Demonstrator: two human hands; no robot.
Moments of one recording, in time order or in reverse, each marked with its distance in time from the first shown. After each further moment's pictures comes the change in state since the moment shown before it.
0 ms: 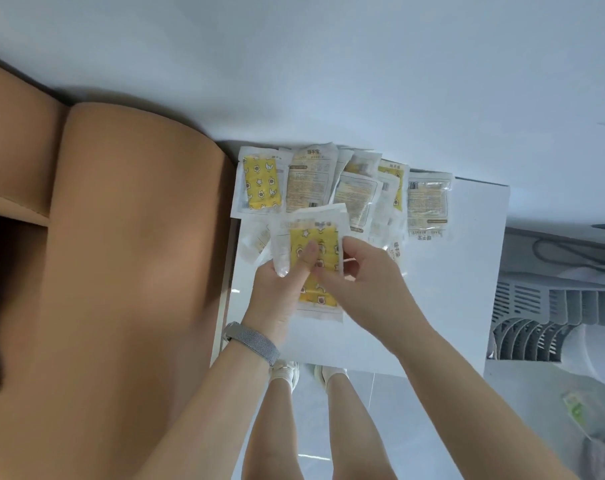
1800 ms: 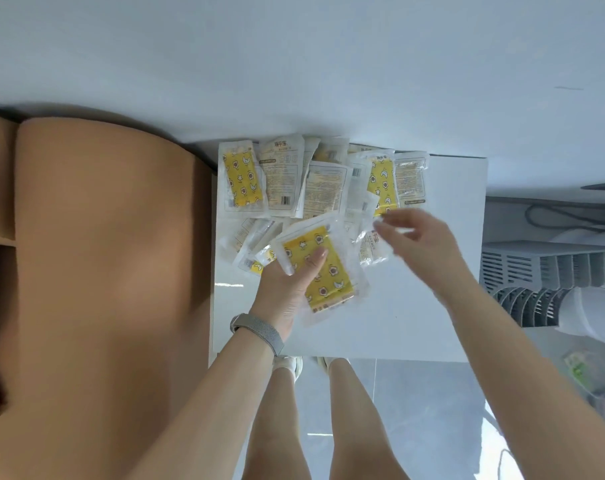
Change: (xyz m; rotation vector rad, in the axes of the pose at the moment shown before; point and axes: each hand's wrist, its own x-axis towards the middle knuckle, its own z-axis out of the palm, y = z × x) left_hand 0.010 -0.017 0.029 0.019 -0.116 -0.134; right_hand 0.040 0.084 -0.080 0.125 0.271 0.108
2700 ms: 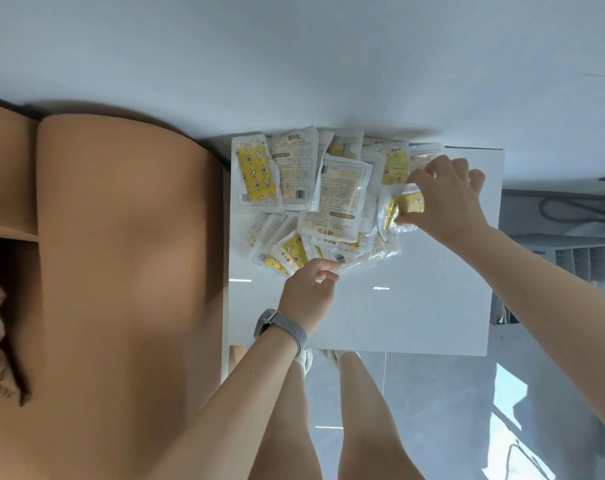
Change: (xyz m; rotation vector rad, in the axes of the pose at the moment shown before) left_hand 0.004 -0.023 -0.009 0.756 0.002 0.019; right_hand 0.076 0.016 -0.014 -1.067 0.100 -0.406
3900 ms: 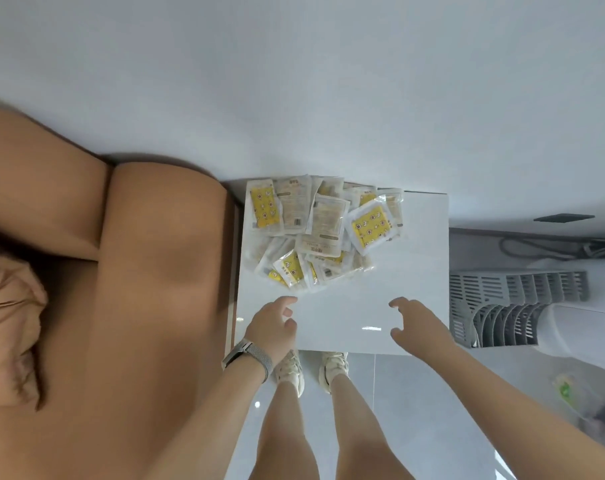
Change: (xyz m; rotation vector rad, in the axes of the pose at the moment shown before) left_hand -0.069 -0.027 -0.034 0.348 0.040 0.021; right_hand -0.162 -0.017 0.006 0.241 -0.491 0.289
